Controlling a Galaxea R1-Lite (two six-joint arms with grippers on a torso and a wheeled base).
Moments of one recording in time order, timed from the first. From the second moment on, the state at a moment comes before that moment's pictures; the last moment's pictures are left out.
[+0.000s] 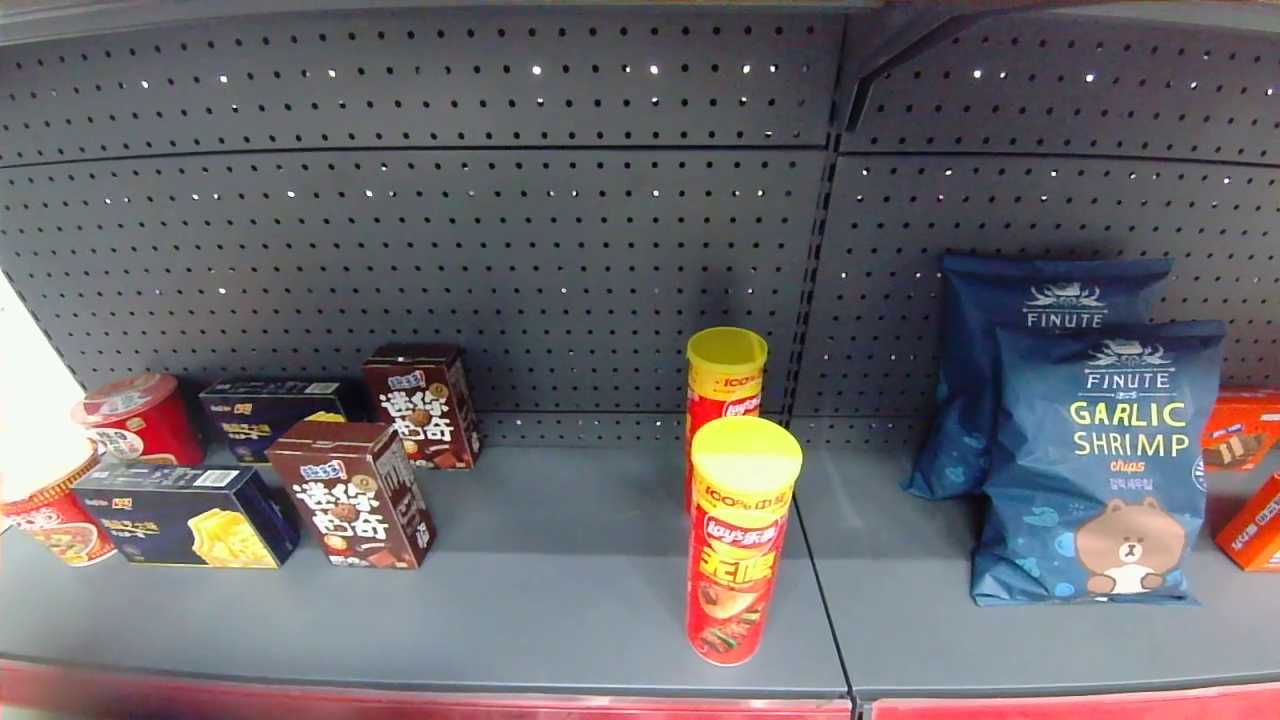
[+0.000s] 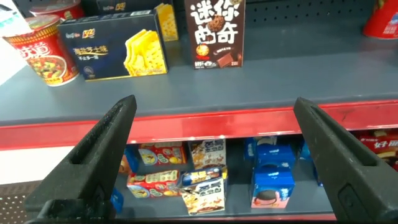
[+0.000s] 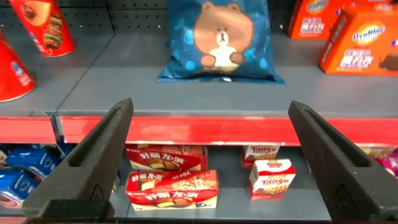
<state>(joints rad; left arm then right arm) 0.00 0.00 0.00 0.00 -0.01 0.07 0.00 0.00 0.00 0.00 0.00 0.00</state>
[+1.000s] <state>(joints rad) 0.00 0.00 0.00 0.00 0.00 0.01 0.00 0.00 0.00 0.00 0.00 0.00</state>
